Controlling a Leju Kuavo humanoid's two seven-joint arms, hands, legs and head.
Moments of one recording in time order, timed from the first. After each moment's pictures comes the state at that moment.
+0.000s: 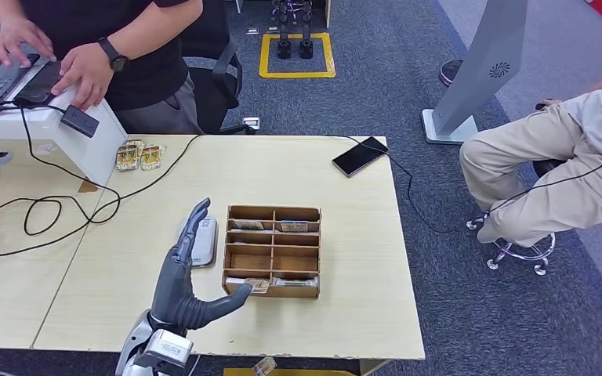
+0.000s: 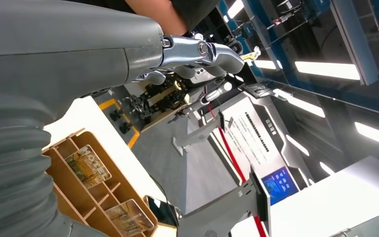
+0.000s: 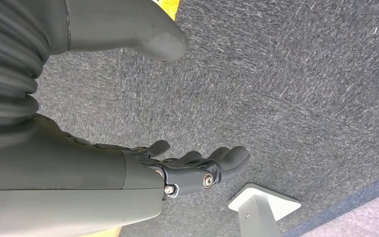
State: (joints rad) left arm 0.04 -0.05 -0.37 -1.67 -0.38 0.14 -0.67; right arm -0.12 0.33 -1.54 -0.61 0.67 -0.70 -0.52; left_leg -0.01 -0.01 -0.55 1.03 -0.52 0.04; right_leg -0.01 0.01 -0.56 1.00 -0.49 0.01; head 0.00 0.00
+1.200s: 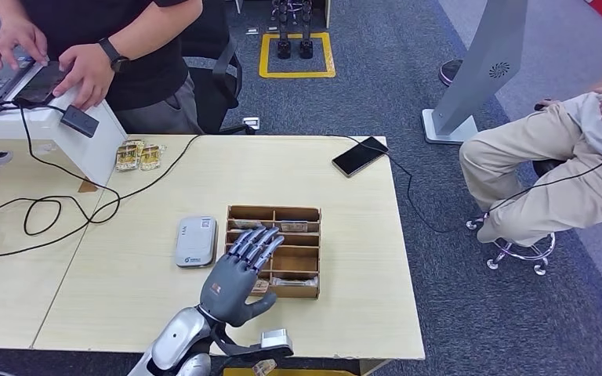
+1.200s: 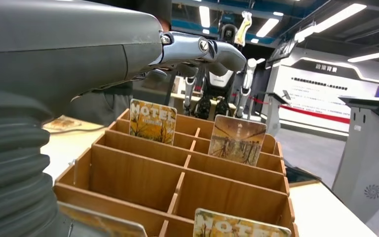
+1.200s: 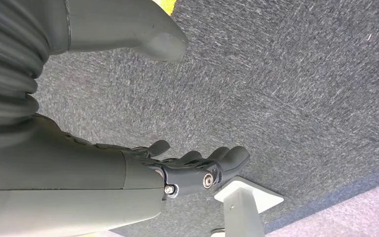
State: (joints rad) left arm -0.11 0.02 -0.58 -1.32 -1.08 0.40 -0.32; right arm -0.12 0.33 -1.54 -0.61 0.77 -0.70 -0.50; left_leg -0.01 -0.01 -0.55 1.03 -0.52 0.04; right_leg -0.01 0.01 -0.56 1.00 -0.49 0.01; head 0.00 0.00
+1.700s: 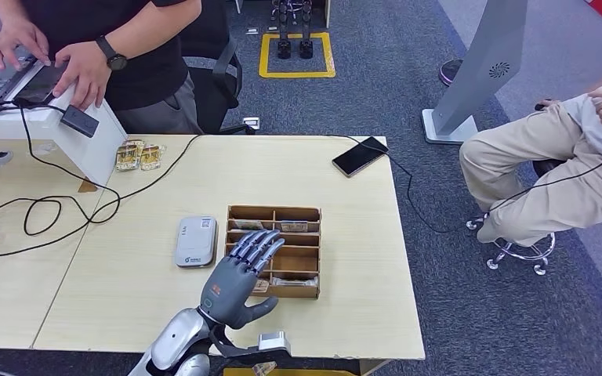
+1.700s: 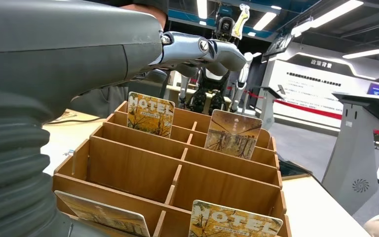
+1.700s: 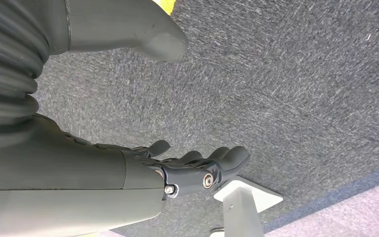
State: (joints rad) left arm -0.11 0.03 -0.59 -1.31 -1.04 0.39 -0.34; right arm -0.12 0.33 -1.54 -0.61 0.77 -0.70 -0.50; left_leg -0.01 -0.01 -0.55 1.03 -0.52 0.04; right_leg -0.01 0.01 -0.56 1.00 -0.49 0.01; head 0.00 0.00
